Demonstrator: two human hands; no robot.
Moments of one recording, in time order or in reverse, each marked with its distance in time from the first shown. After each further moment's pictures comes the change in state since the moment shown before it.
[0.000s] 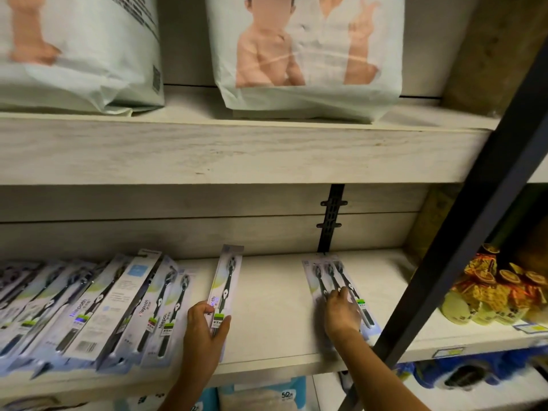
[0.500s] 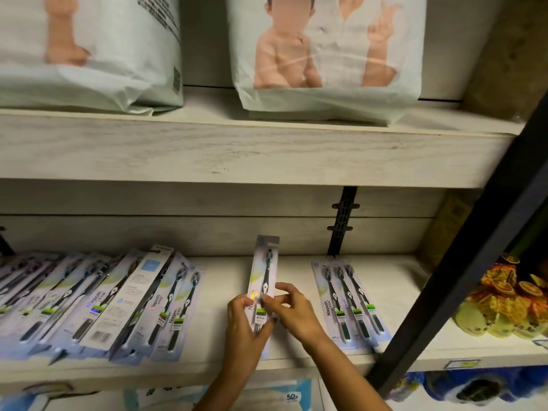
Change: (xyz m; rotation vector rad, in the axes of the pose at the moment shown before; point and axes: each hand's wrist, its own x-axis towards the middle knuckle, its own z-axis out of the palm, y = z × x) left_hand -0.013 0.029 0.039 -0.206 -0.022 0.038; right_hand -0.039 -0.078 -0.002 1.023 -0.287 -0.301
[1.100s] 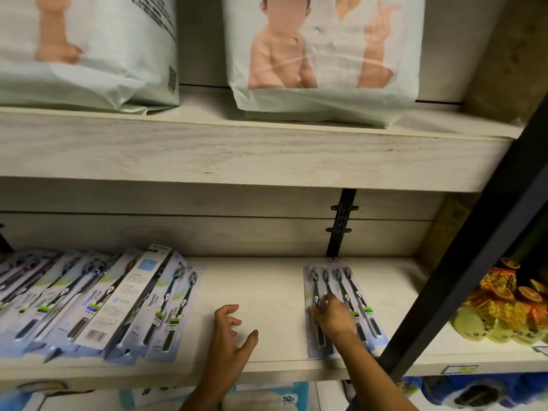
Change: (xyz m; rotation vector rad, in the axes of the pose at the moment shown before) left_hand -0.008 -0.012 -0.016 -0.049 -0.068 -0.099; right_hand 0.016 0.039 -0.066 -0.694 0.208 0.231
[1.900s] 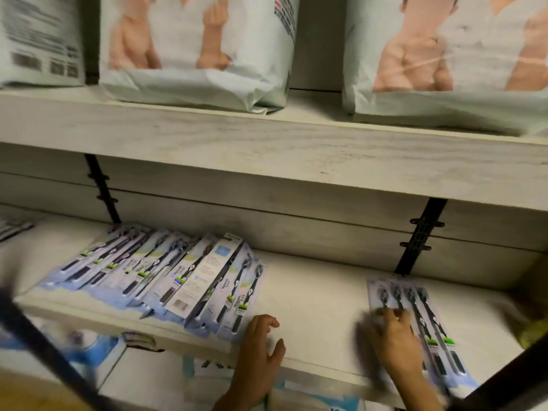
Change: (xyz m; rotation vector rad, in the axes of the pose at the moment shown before) left_hand -0.020 -0.004 -0.053 0.368 0.070 0.067; right_hand -0.027 -0.015 0.012 -0.183 0.131 -0.199
